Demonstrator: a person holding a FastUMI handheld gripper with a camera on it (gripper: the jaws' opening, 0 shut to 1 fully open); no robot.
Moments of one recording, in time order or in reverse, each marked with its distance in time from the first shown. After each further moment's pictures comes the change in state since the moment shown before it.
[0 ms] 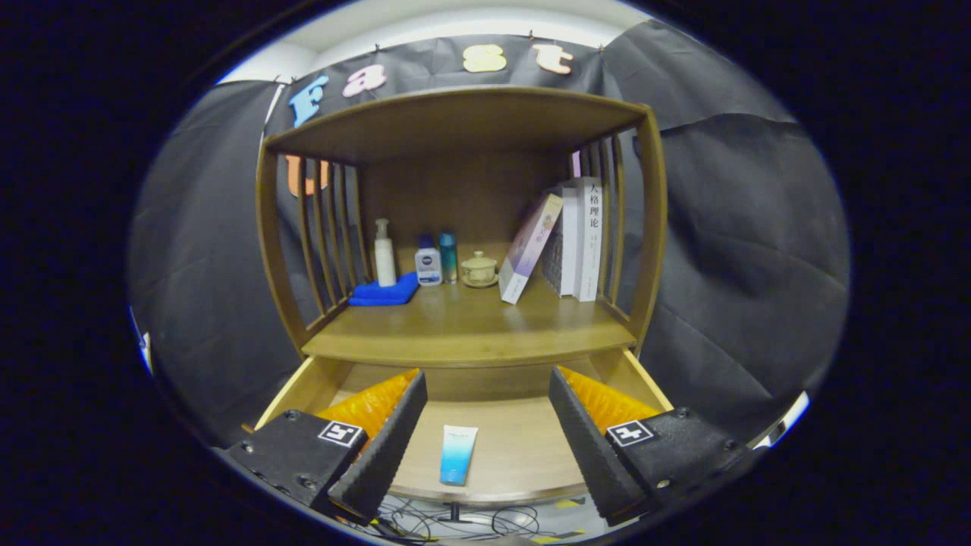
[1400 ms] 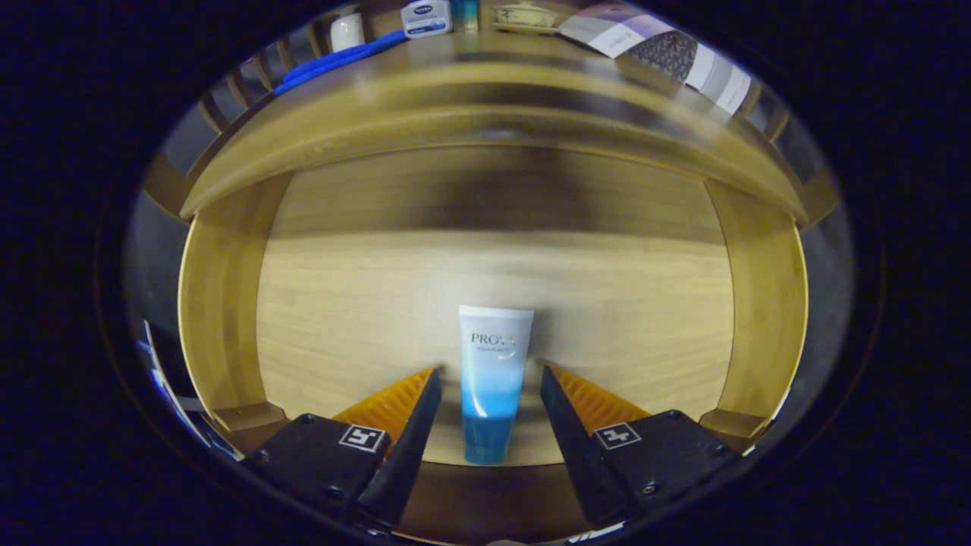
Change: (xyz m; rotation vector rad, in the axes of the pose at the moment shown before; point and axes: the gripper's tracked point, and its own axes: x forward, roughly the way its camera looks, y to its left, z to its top) arm 0.094 0.037 -0.178 -0.028 0.987 -0.031
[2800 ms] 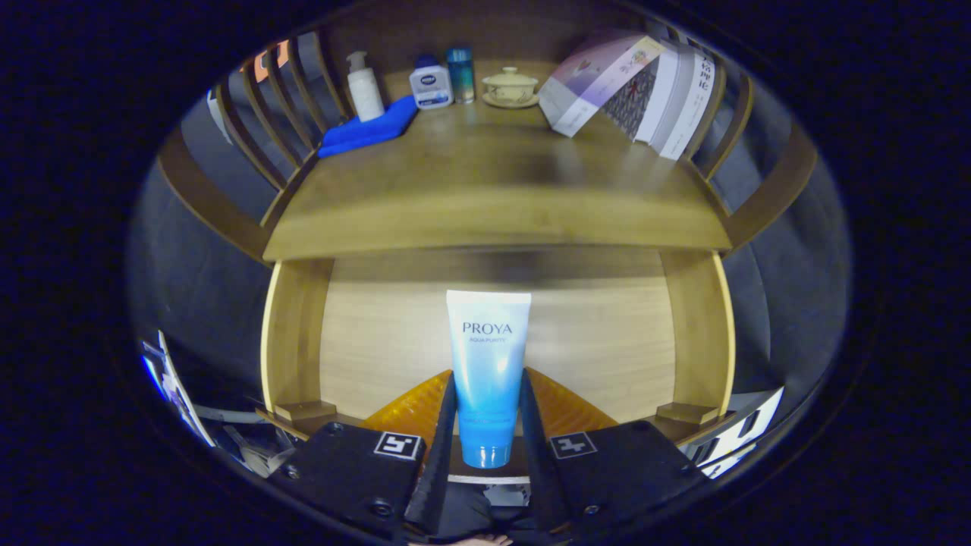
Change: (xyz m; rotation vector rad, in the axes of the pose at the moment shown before) arm -0.128 -0.008 0.046 0.030 -0.217 0.031
